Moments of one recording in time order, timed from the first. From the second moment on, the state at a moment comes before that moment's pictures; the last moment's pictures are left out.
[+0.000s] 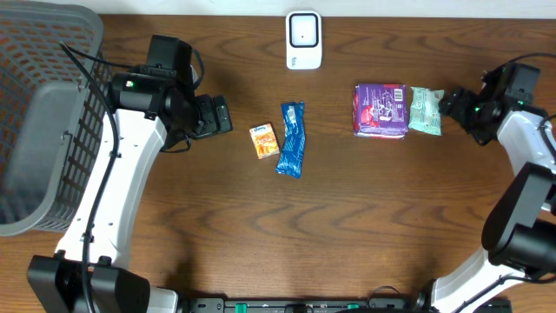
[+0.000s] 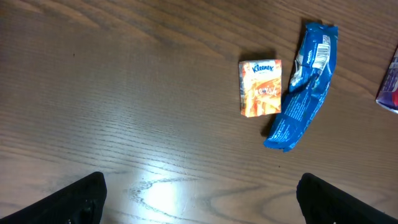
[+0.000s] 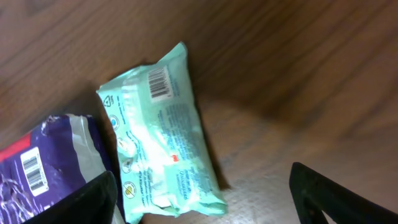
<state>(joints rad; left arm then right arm) -0.16 1.60 1.53 -1.20 0.12 -0.41 -0.34 1.91 1.29 -0.44 -0.24 0.26</state>
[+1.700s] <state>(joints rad) -0.16 1.60 1.53 -1.20 0.12 -0.41 0.21 1.58 1.26 -0.41 -0.08 0.12</state>
